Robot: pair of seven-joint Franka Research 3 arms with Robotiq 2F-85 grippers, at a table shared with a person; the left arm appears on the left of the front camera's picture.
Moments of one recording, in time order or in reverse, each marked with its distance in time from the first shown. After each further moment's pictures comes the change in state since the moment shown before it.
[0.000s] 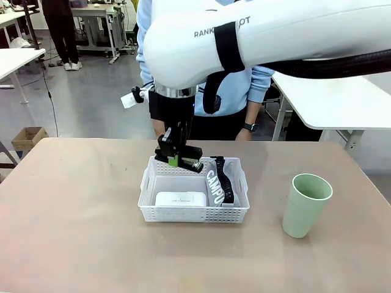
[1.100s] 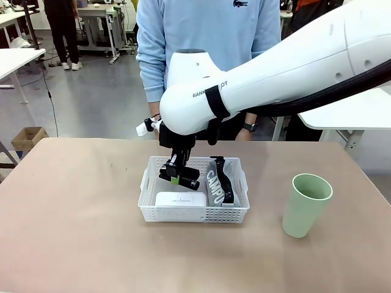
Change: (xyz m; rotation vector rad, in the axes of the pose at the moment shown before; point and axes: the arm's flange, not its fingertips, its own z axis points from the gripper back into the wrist) left arm 0.000 0.000 0.000 0.000 0.000 0.000; right arm 0.015 -0.053 -0.126 0.054 -0.052 0.018
